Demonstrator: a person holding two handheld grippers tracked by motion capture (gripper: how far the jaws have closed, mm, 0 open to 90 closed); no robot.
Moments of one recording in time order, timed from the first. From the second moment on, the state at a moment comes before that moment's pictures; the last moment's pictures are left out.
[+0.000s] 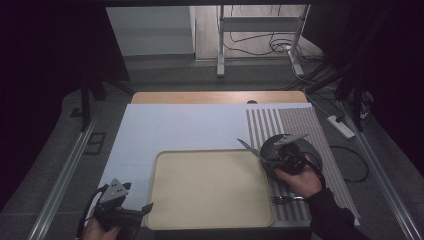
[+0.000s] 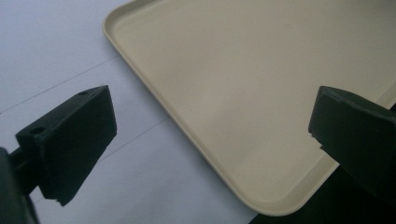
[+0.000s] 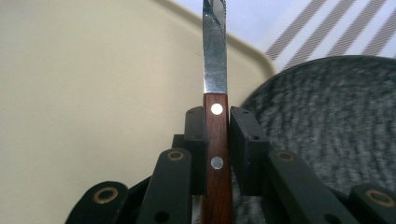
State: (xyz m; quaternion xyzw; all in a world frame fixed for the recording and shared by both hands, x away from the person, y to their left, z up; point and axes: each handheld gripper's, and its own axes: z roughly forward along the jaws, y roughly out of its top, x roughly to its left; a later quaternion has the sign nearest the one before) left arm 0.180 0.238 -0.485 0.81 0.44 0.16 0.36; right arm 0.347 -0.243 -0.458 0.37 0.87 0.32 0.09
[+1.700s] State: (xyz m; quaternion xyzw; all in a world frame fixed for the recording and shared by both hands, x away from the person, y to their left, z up) left arm 0.180 0.237 -0.485 0.81 0.44 0.16 0.36; right arm 0.314 -0.186 -0.490 0.31 0.91 0.26 0.06
